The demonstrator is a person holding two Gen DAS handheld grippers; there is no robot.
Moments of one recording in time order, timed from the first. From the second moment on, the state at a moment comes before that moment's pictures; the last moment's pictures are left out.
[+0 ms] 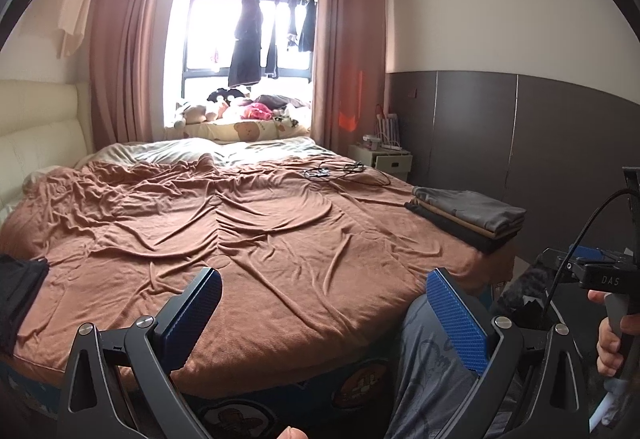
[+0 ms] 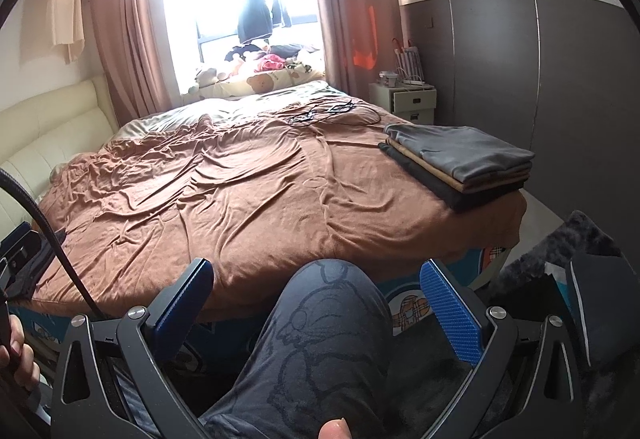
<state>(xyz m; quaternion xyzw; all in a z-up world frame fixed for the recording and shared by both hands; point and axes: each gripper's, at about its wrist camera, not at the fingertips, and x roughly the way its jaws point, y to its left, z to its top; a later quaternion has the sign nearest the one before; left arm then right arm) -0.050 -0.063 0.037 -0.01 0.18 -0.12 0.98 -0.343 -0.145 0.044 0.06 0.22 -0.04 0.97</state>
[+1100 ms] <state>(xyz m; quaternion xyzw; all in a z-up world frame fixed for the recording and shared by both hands) -0.053 -0.061 0.037 -0.01 0.17 -0.12 0.98 -0.348 -0.149 0.043 0.05 0.21 -0.03 0.98</state>
